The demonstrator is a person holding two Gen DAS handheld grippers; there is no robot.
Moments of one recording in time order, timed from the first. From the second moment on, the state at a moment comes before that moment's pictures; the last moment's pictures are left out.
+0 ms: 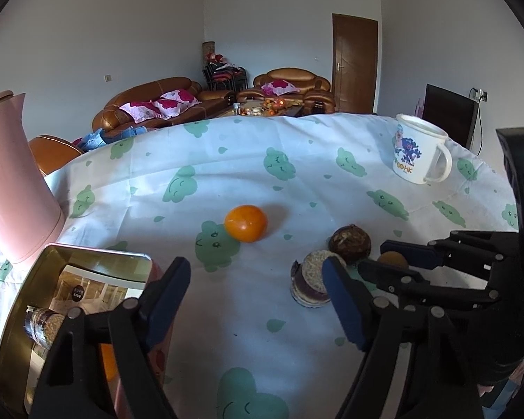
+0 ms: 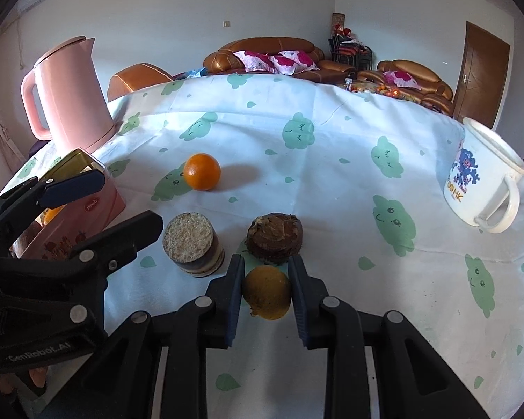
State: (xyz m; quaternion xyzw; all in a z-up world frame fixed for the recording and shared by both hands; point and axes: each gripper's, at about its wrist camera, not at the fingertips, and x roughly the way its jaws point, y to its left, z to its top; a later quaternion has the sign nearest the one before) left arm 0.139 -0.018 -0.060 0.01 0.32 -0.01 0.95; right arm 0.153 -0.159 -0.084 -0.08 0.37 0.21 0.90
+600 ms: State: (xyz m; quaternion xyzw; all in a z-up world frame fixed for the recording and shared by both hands) left arm 0.161 -0.042 -0.068 0.04 0.35 -0.04 0.94; right arm 0.153 -0.178 -0.075 -0.05 0.35 0.15 0.92
